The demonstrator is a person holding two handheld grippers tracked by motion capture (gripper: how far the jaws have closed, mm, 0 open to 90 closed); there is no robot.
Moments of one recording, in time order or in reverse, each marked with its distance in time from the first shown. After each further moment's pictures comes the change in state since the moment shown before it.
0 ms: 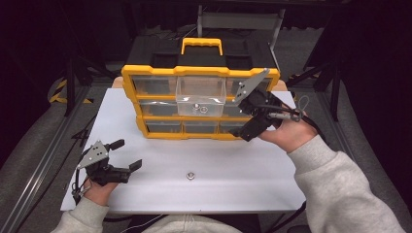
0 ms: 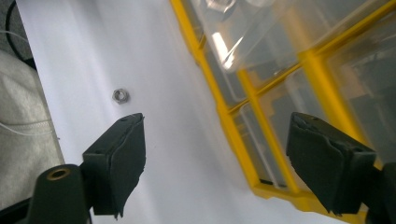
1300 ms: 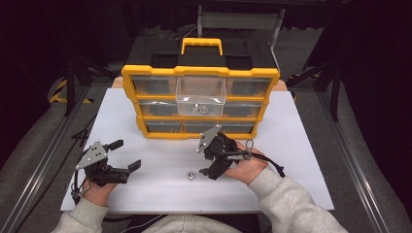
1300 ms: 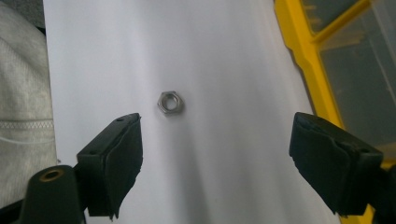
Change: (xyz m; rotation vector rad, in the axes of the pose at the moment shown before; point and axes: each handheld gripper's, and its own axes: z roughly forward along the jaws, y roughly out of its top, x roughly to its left) left arm 0.000 0.000 -0.003 0.004 0.005 0.008; right arm 0.067 -0.015 0.139 -0.006 0.143 -0.125
